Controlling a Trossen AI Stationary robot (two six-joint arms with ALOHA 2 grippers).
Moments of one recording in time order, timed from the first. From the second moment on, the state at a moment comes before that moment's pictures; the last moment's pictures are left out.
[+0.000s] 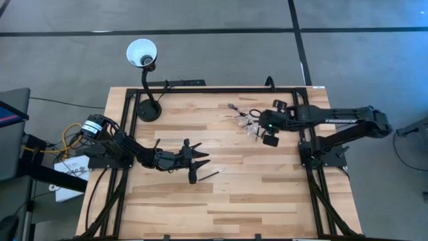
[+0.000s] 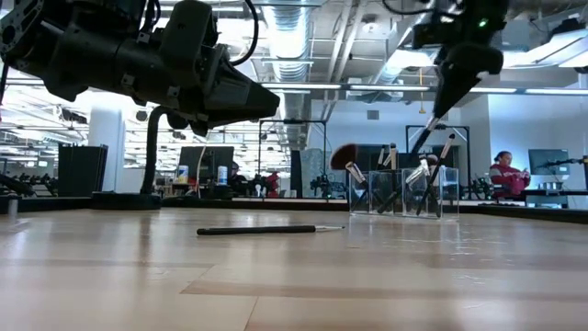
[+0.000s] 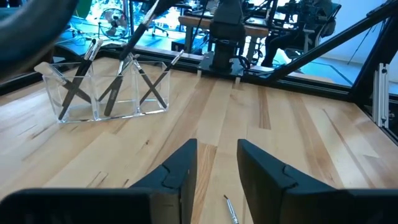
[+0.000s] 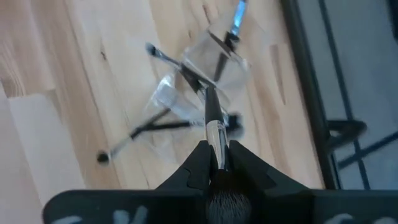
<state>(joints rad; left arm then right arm) -0.35 1.69 0.48 1.06 -0.51 -0.17 -0.09 1.19 1.02 -1.03 0.40 0.00</state>
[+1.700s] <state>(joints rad) -0.46 2.08 0.63 1.06 -0.52 -0.29 0.01 1.42 1.33 -0.83 0.34 -0.17</state>
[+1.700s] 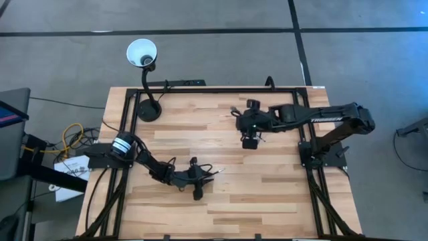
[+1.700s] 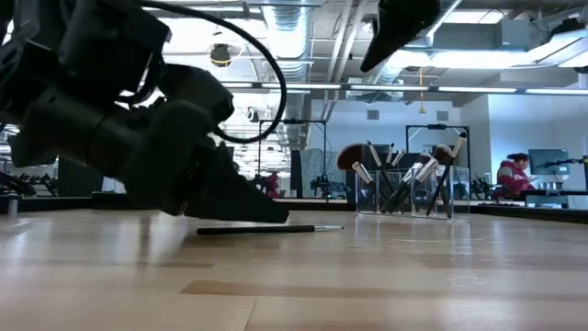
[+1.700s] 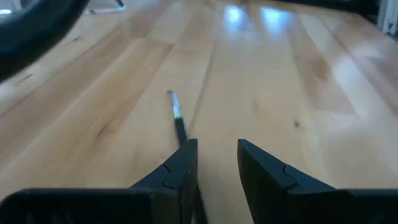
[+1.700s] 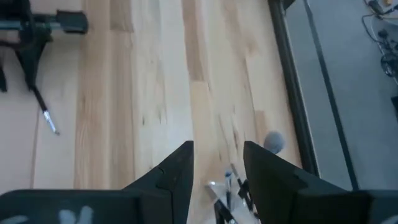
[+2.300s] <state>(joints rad) -0.46 2.14 0.63 1.06 -0.56 -0.35 0.02 1.55 1.33 -0.79 0.32 -0.17</state>
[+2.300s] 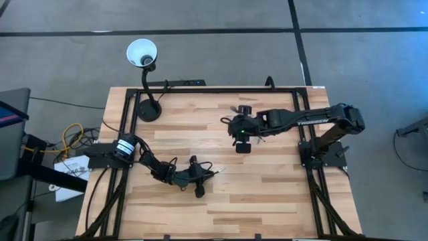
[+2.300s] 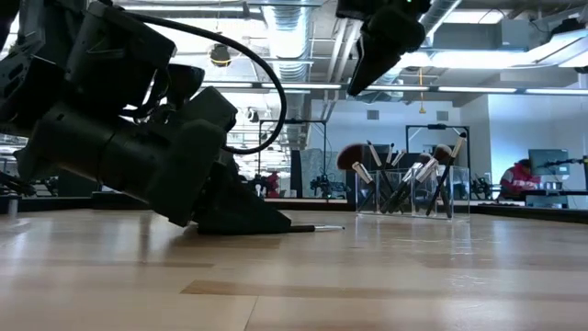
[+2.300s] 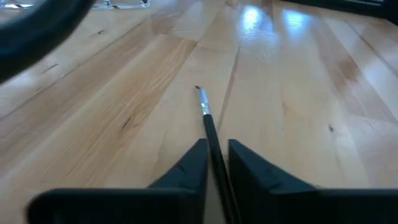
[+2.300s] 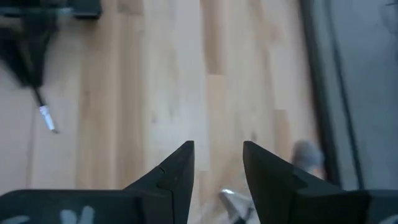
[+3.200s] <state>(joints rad) -0.34 1.78 0.60 0.93 -0.44 -0.10 0.29 1.34 1.05 -0.43 0.31 -0.27</state>
